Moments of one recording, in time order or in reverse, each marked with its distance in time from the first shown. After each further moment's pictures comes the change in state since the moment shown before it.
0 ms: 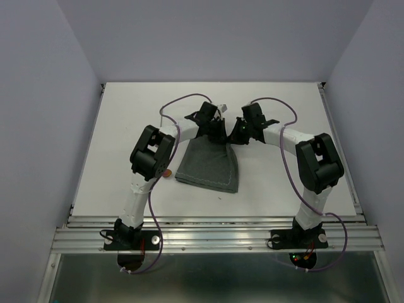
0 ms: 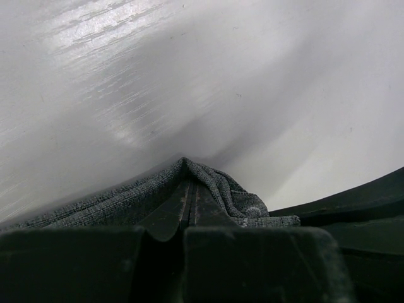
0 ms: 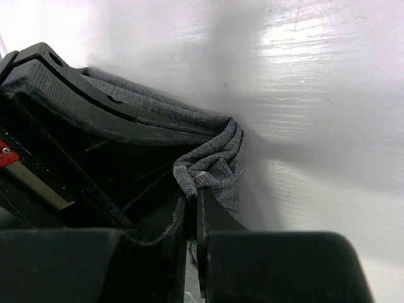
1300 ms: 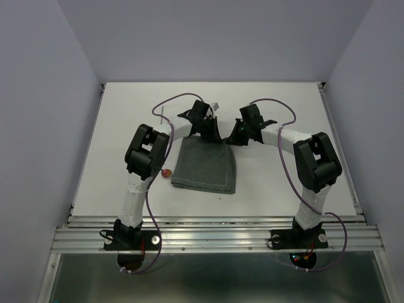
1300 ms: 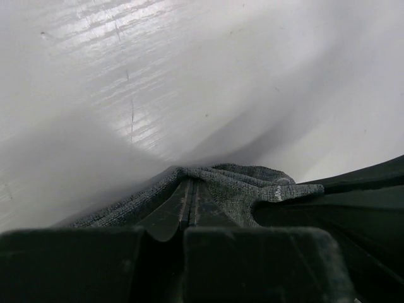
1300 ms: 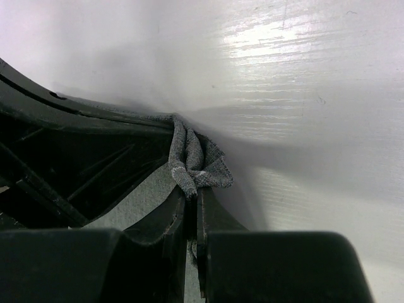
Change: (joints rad) left arm 0.057 -0.042 -0.050 -0.027 -0.002 0.010; right arm 0.012 0.021 0.006 -0.015 0.049 0.006
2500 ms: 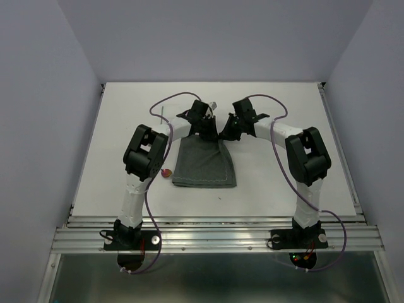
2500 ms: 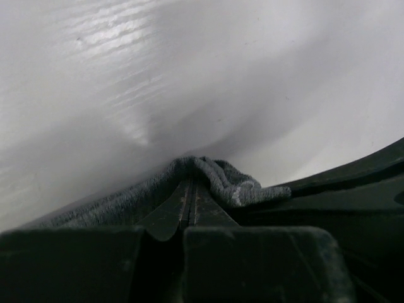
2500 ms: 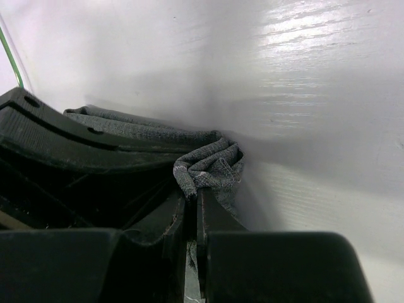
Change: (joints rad) left arm 0.007 -0.008 -0.009 0.025 -0.037 -0.019; right arm 0.020 0.122 0.174 -0.039 -0.054 0.064
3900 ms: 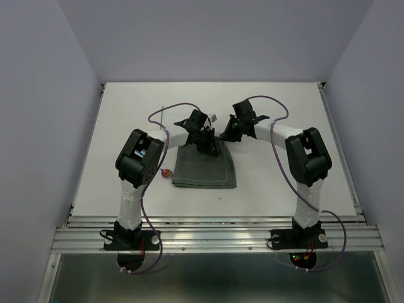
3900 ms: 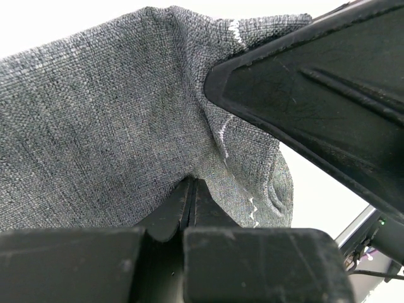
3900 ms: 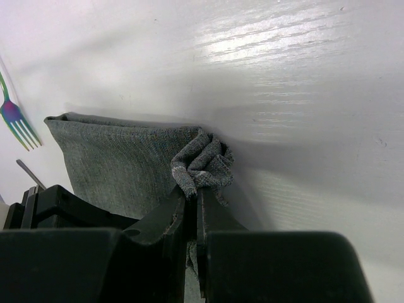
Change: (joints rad) left arm -0.040 -0.152 -0.224 -0.037 0.039 0.021; right arm 0.005 -0.011 -0.031 0.010 0.047 -0.007
